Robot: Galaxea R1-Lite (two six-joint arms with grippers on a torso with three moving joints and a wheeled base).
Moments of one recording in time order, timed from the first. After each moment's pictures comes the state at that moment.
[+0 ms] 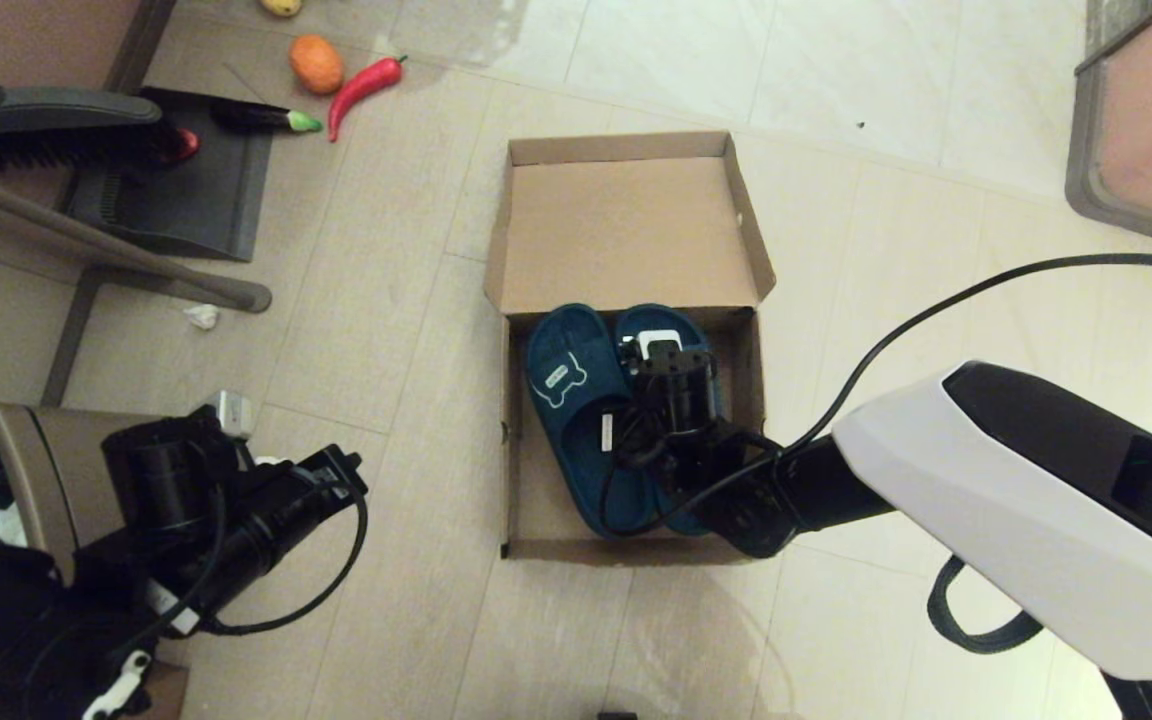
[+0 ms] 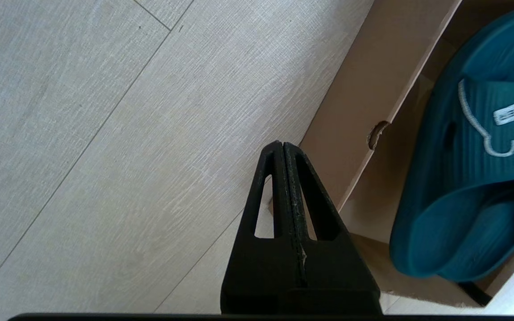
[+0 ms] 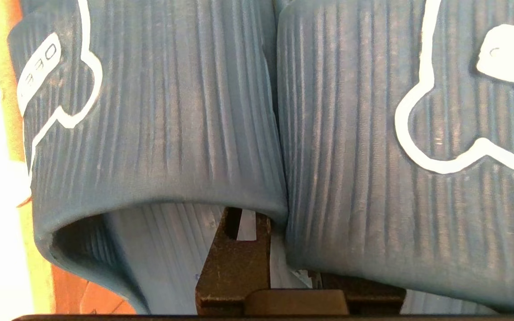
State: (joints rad) left arm -0.22 1.83 -0.43 -1.15 0.11 -0.49; right arm 0.65 2.36 -1.48 -0.67 -0.42 0.19
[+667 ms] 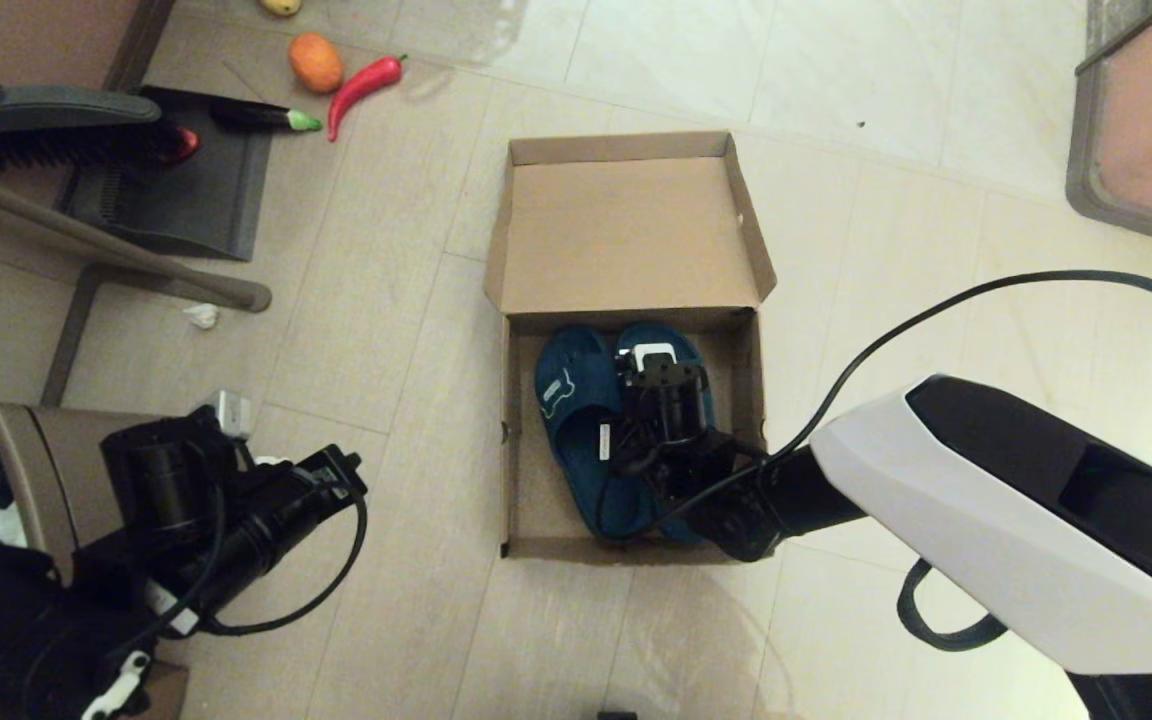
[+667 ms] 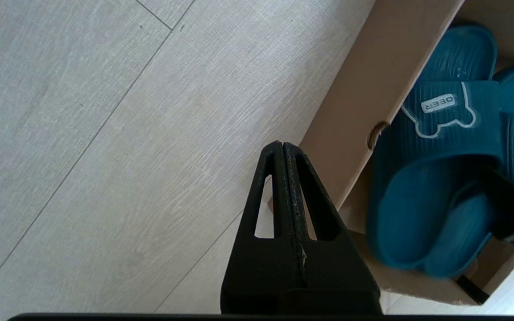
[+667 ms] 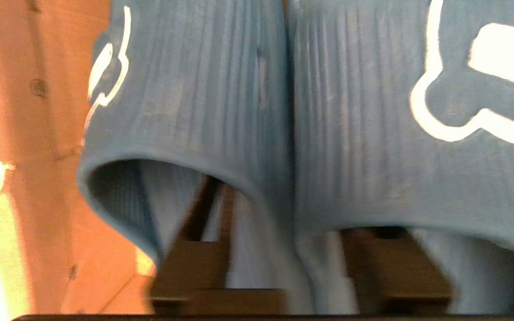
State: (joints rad) left arm -0.22 1.82 -0.43 -1.15 0.11 -0.49; right arm 0.64 2.41 -1.52 -0.67 -0.42 0.19
